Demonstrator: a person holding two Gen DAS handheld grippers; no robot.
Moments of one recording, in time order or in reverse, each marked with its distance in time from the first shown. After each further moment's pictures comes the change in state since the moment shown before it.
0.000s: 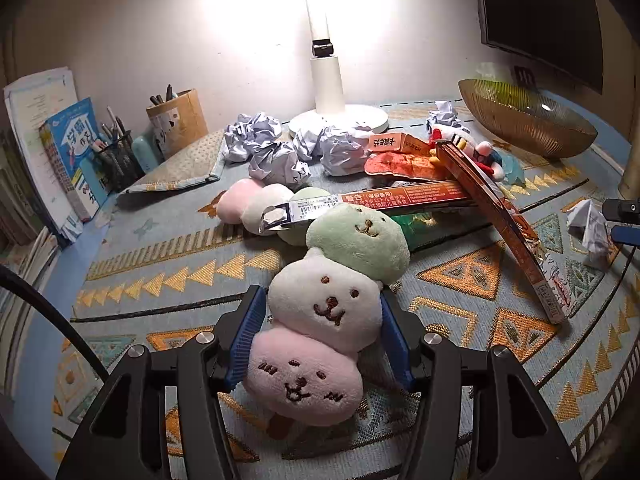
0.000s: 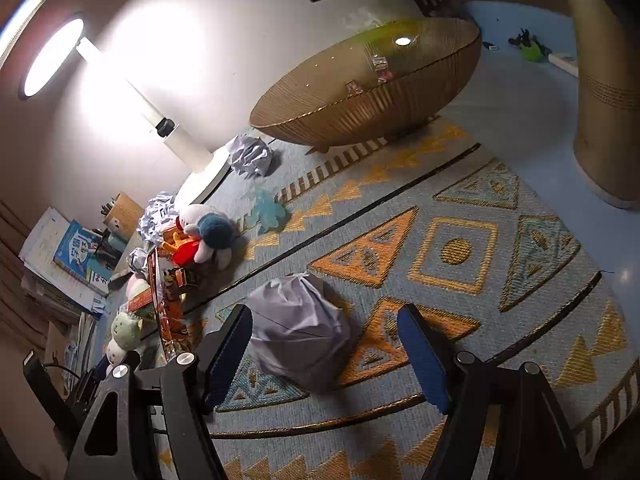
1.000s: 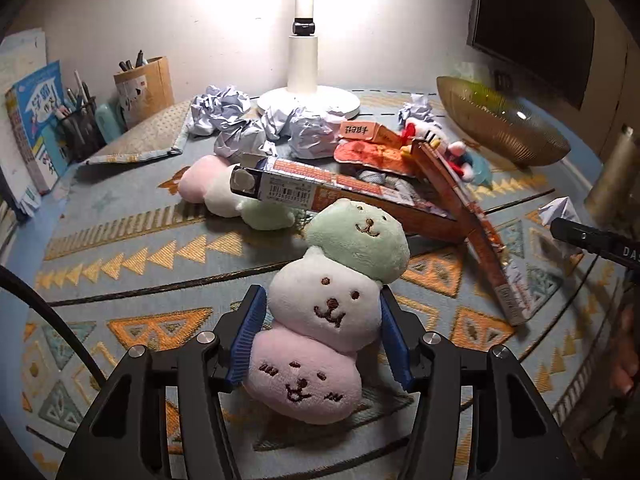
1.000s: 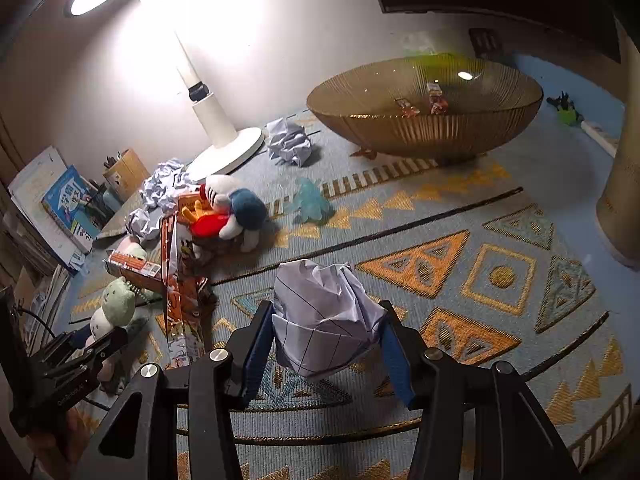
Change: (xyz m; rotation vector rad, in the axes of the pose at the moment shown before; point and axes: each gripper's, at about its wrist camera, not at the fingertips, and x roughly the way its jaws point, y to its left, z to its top) left arm 0.000 0.011 0.009 -0.081 0.085 -0.213; right arm 0.010 0.053 -0.008 -0.213 -0.053 -0.083
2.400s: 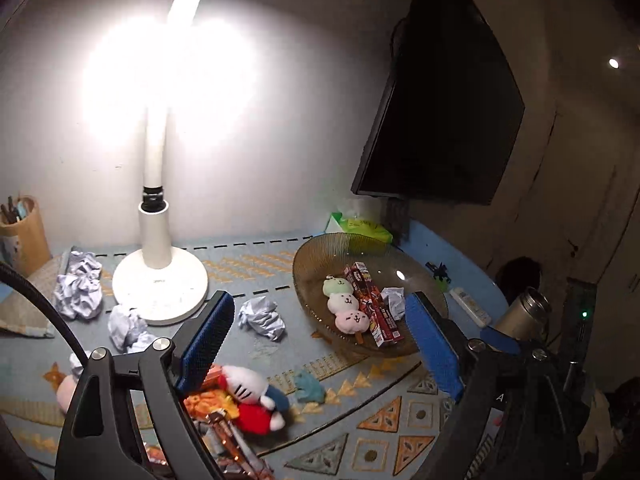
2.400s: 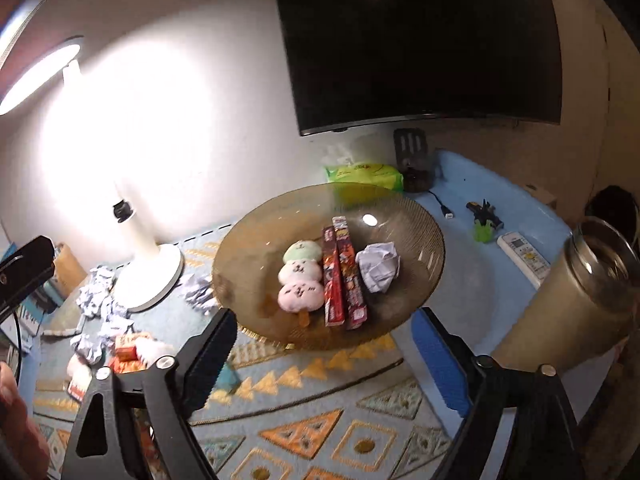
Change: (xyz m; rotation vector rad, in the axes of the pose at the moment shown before) left arm -0.043 -0.086 0.162 -0.019 -0.284 -0.336; right arm -0.052 -0.022 0.108 0.003 -0.199 -0.266
